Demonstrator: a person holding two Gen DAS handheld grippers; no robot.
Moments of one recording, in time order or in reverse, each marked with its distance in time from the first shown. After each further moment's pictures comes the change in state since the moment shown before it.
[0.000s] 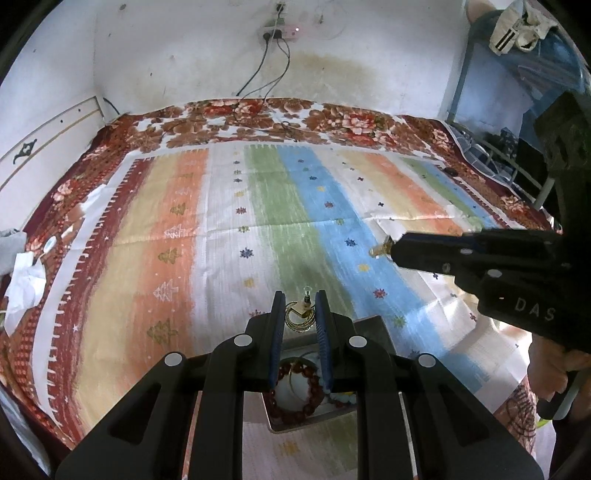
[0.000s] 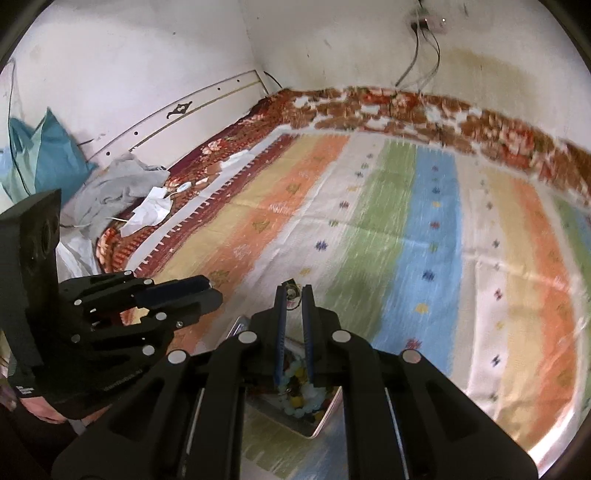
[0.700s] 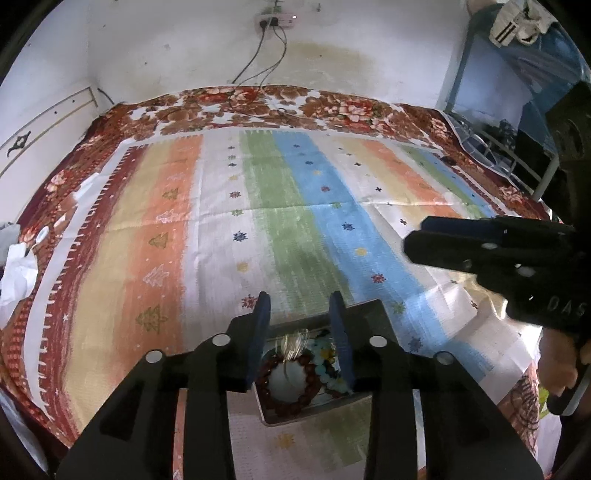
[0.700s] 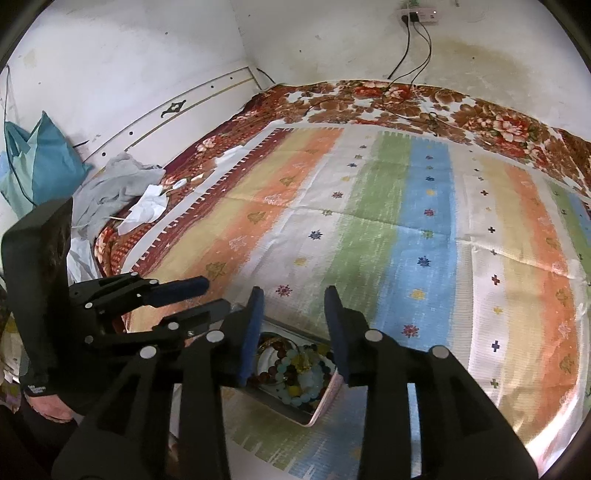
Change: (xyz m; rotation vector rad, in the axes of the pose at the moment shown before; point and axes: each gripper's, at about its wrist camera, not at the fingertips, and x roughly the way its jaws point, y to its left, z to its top) left arm 0.009 -0.002 -0.011 0.001 0.039 -0.011; right arm -0.009 -0.005 -0.010 0.023 -0.001 -0.015
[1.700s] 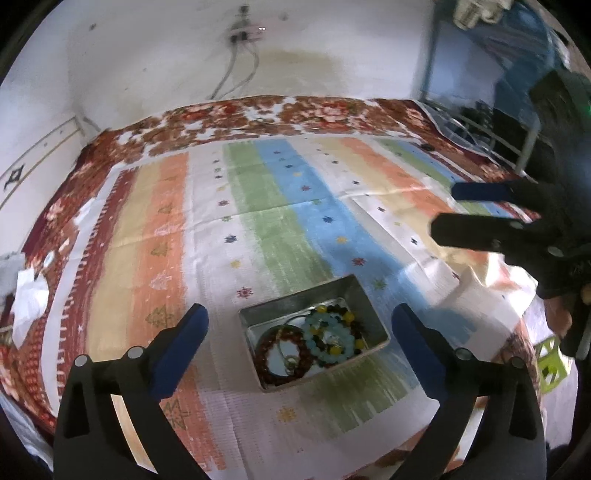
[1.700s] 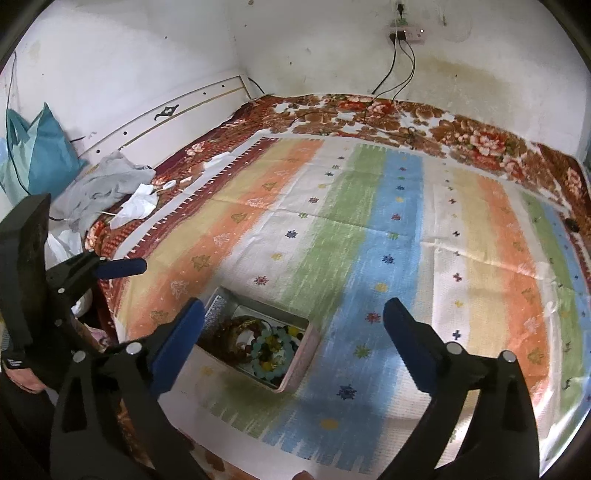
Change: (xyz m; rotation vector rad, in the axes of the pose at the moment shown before) left arm -0.037 -0.023 -0.018 0.145 -0.016 -0.028; right arm -0.047 -0.005 -0.020 -0.044 -0.043 -0.090
